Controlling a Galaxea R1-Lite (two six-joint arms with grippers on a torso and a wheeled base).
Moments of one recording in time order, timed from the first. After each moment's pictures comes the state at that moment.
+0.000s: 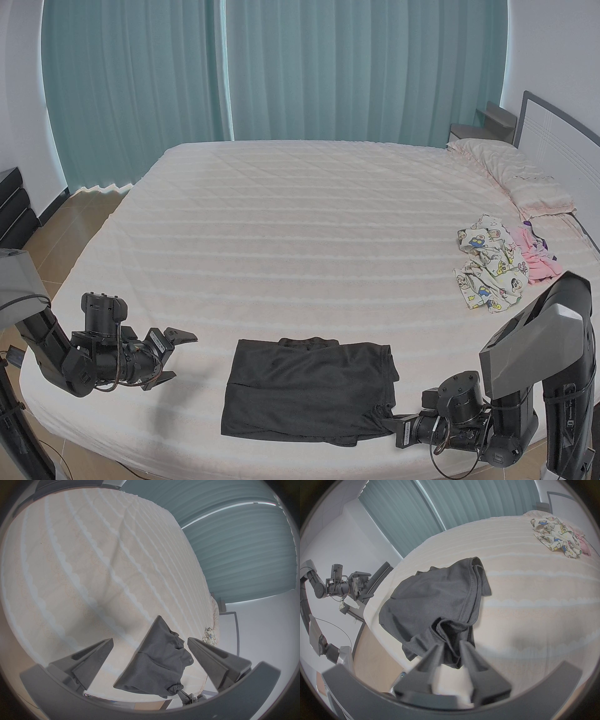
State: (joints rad) left arm -0.08 1.98 -0.44 -0.81 -0.34 -0.96; right arm 0.62 2.39 -0.12 -1.55 0.00 0.44
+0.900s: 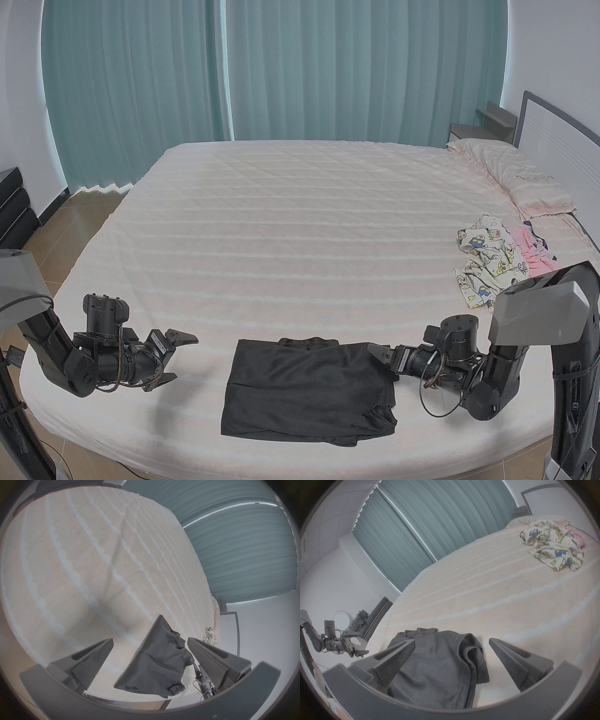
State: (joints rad) left arm -0.08 2.00 -0.45 -0.81 -0.34 -0.97; right arm 0.42 2.38 -0.52 -1.42 0.04 0.53
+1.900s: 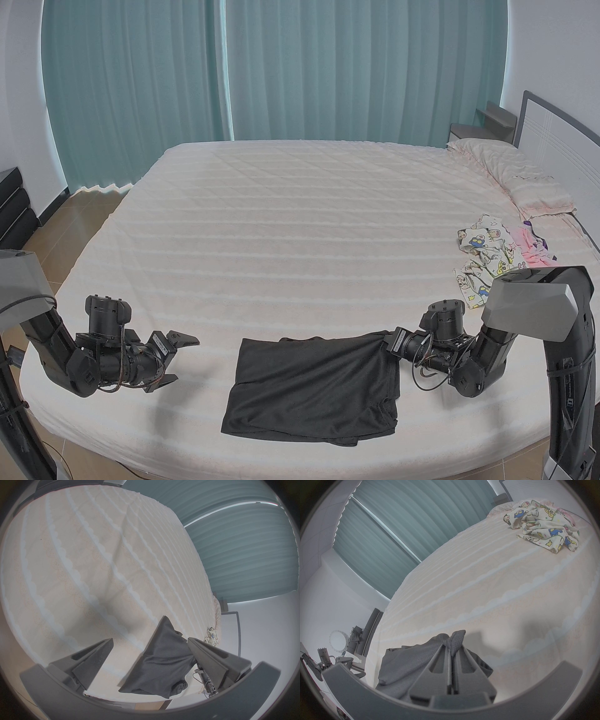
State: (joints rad) left arm -0.08 2.01 -0.45 -0.81 -0.34 -0.96; right arm 0.37 2.45 -0.77 -1.16 0.04 0.67
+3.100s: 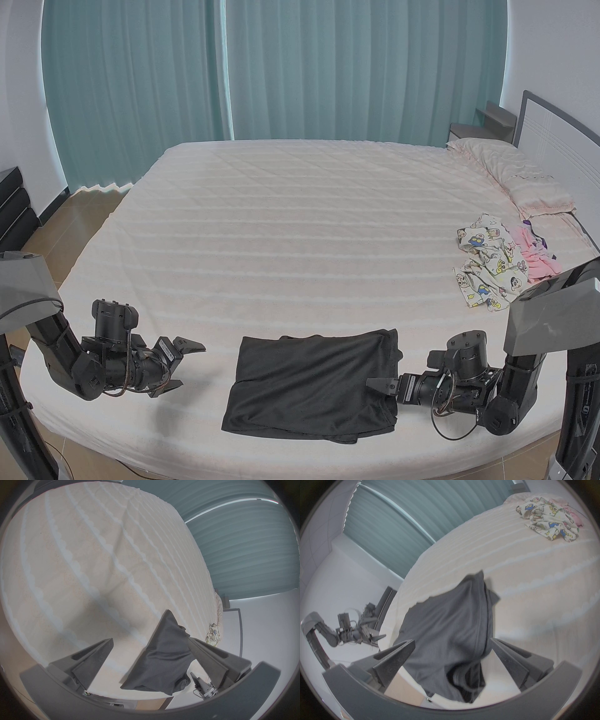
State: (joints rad) left arm -0.11 2.04 -0.45 -0.81 -0.34 -0.96; right arm 0.47 2.28 -0.34 -1.33 0.17 0.62
